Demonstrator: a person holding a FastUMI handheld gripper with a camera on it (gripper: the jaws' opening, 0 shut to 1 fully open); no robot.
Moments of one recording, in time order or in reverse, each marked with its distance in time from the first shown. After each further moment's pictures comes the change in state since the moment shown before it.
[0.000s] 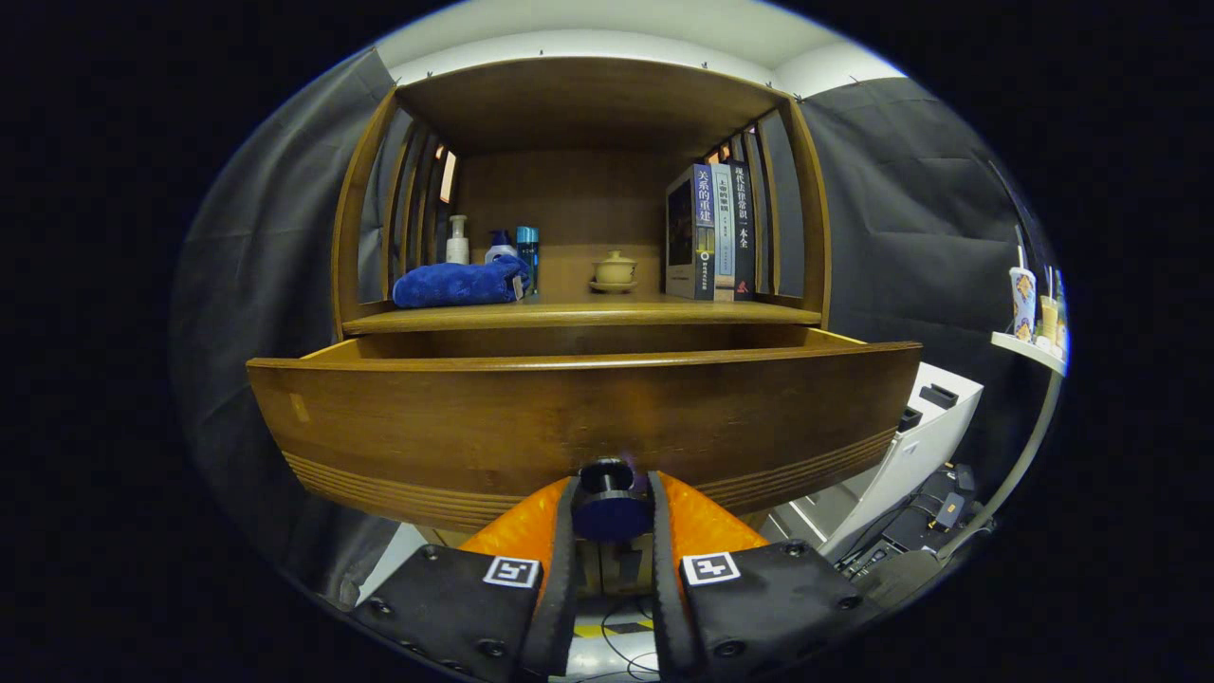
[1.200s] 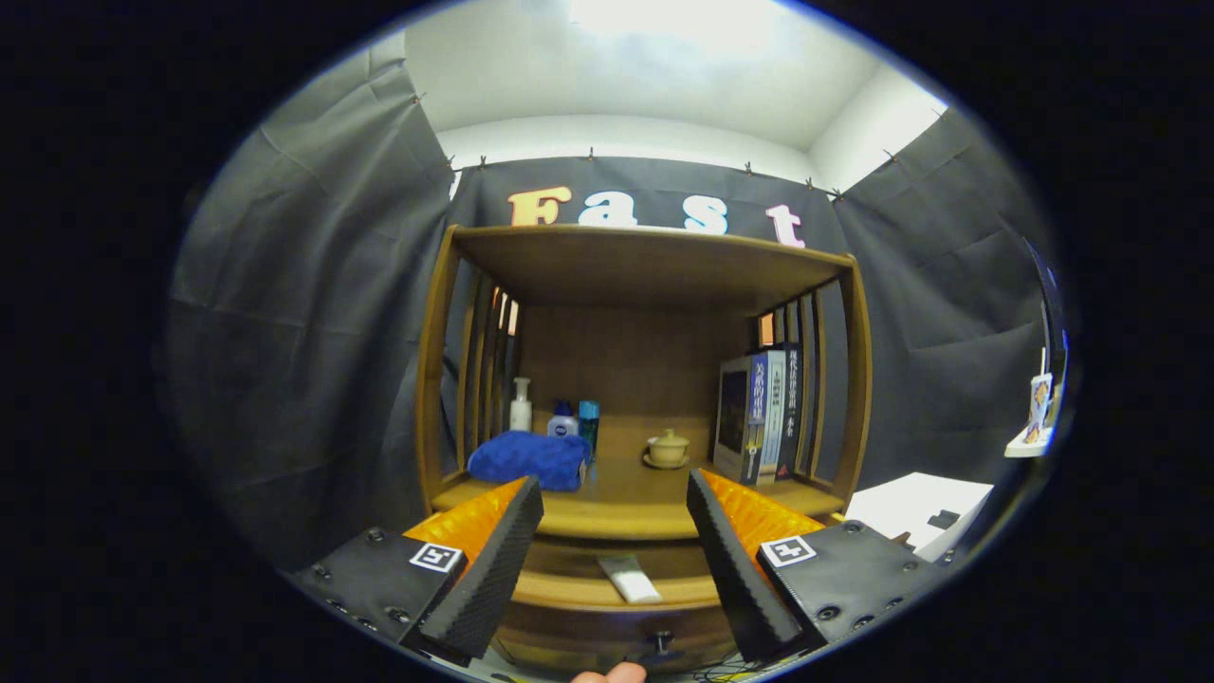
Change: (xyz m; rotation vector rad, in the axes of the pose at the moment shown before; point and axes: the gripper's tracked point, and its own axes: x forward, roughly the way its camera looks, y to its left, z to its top) arm -0.046 0.061 0.234 -0.030 -0.373 0.093
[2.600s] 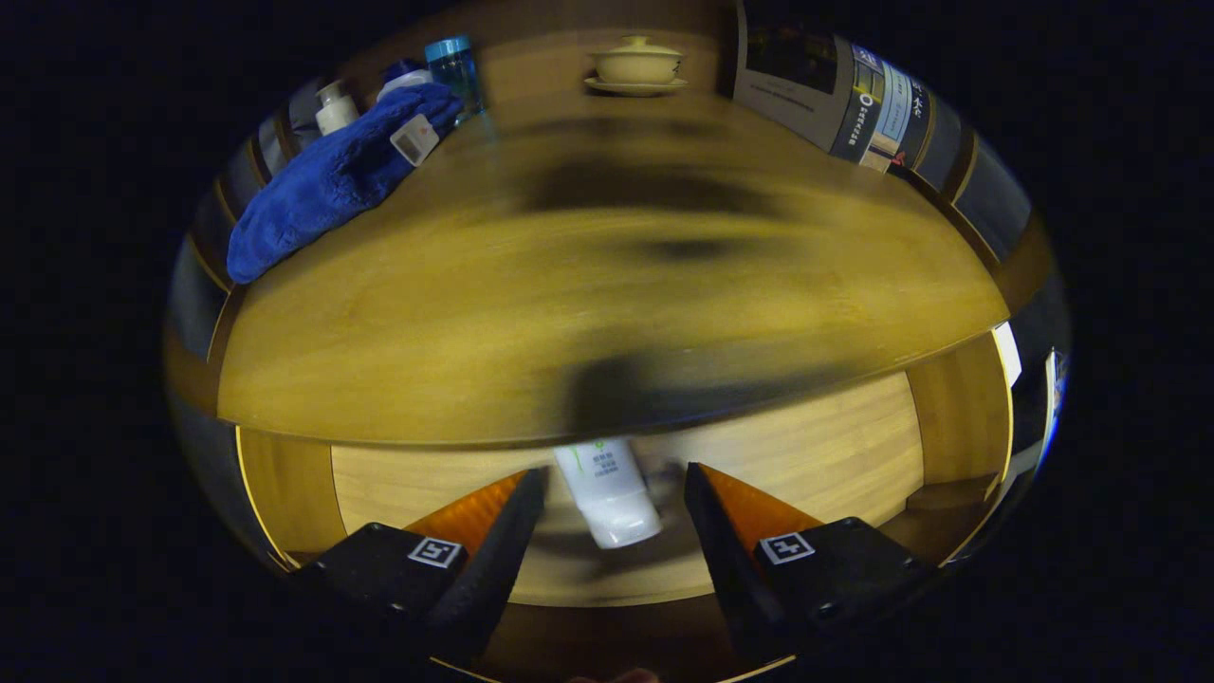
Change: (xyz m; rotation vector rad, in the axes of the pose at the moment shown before) arm 0.098 -0.026 -0.282 0.191 1.262 -0.109
